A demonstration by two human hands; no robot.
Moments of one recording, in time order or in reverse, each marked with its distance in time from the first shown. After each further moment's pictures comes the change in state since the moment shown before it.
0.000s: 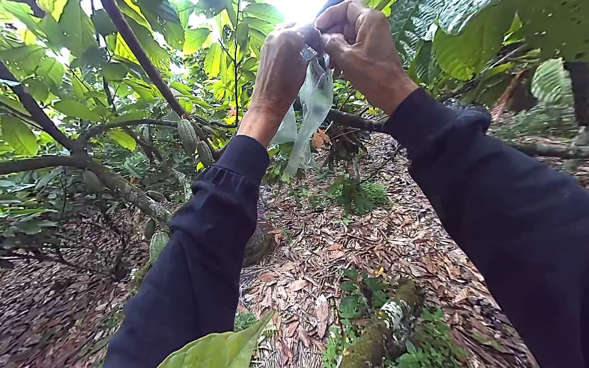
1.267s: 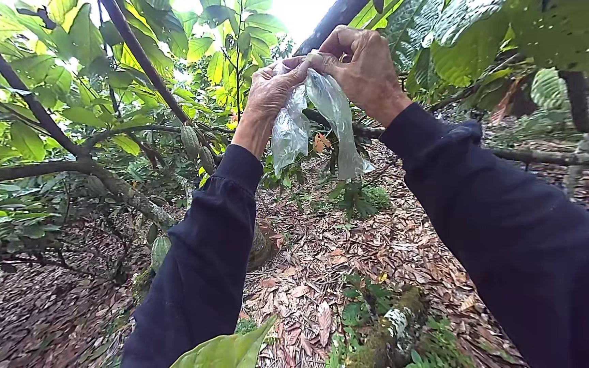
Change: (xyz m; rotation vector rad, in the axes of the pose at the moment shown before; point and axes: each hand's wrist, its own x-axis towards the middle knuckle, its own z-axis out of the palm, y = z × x) left_hand -0.018 0.004 -0.006 -1.105 0.011 -0.828; right_hand -0.007 0.002 -0.001 -0.178 0.037 -0.049
